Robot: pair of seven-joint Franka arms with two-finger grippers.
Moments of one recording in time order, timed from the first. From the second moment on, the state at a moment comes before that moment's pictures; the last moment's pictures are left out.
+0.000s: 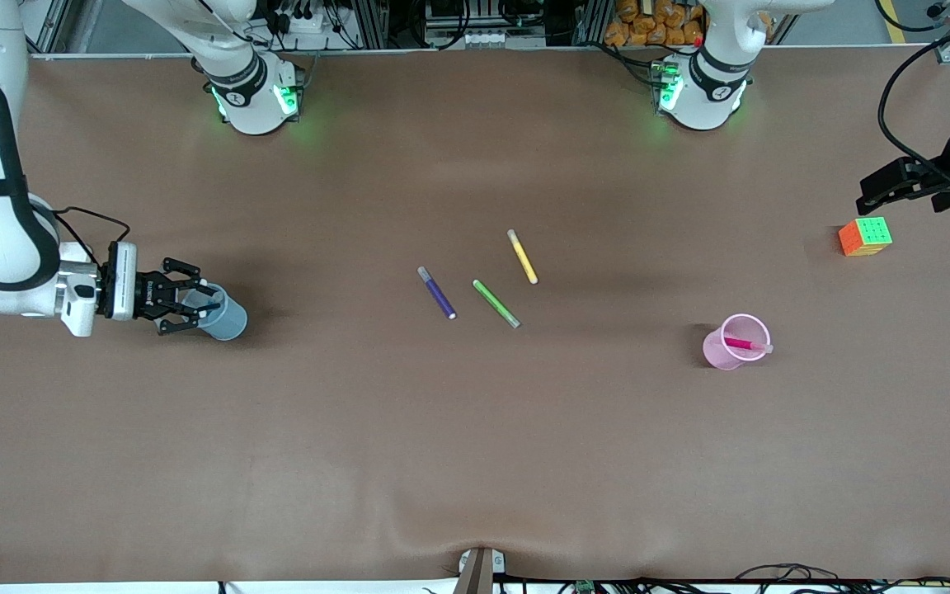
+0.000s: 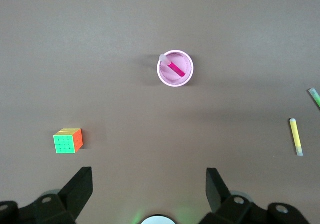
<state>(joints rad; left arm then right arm) -0.09 -0.01 0.07 -1.57 0.03 1.51 -0.06 -0.21 0.40 -0.04 -1.95 0.83 1.77 -2.28</state>
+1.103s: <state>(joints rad) -0.10 -0.04 0.05 -1.60 0.03 1.51 -0.12 -0.29 0.43 -0.03 -1.81 0.81 1.62 -2.21</state>
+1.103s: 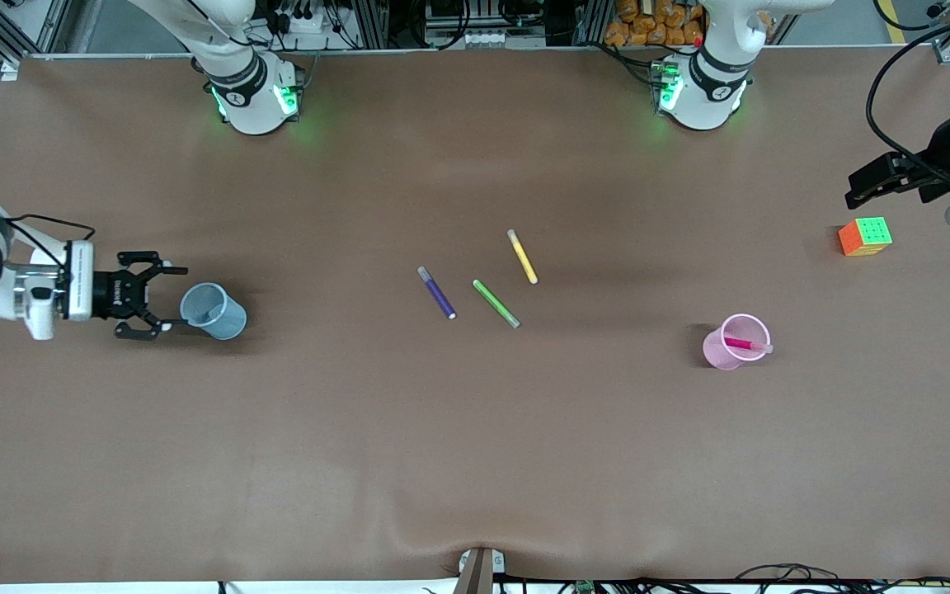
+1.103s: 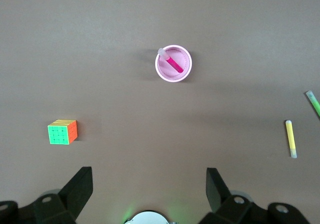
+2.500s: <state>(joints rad) -0.10 -0.05 0.05 -1.60 0.03 1.50 -0.12 0.02 0.10 -0.16 -1.59 0.30 1.62 -0.85</state>
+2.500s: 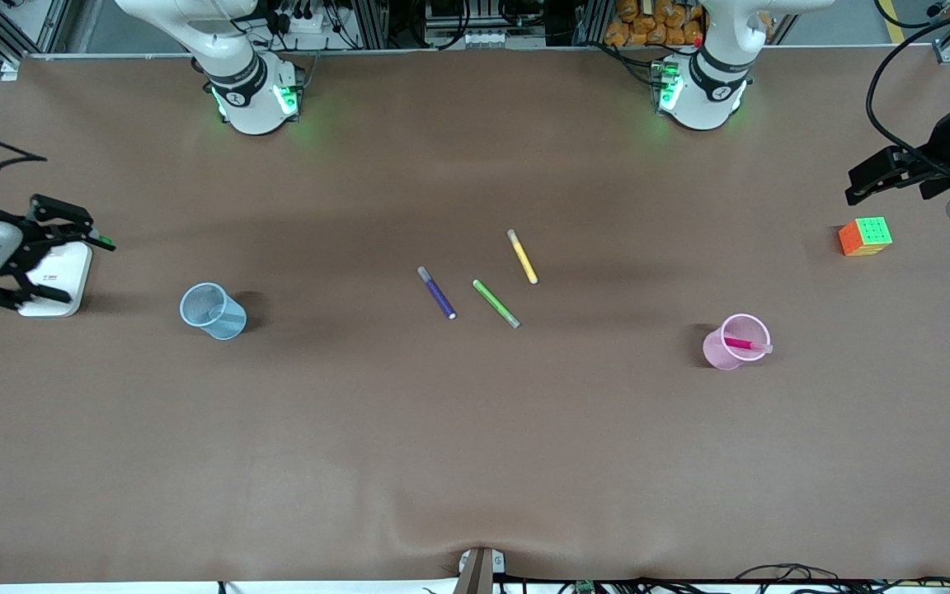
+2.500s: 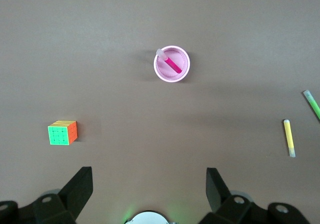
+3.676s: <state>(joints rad) -0.10 -0.05 0.05 -1.60 0.03 1.50 -0.12 0.02 -0.05 -0.11 -1.59 0.06 1.40 0.02</state>
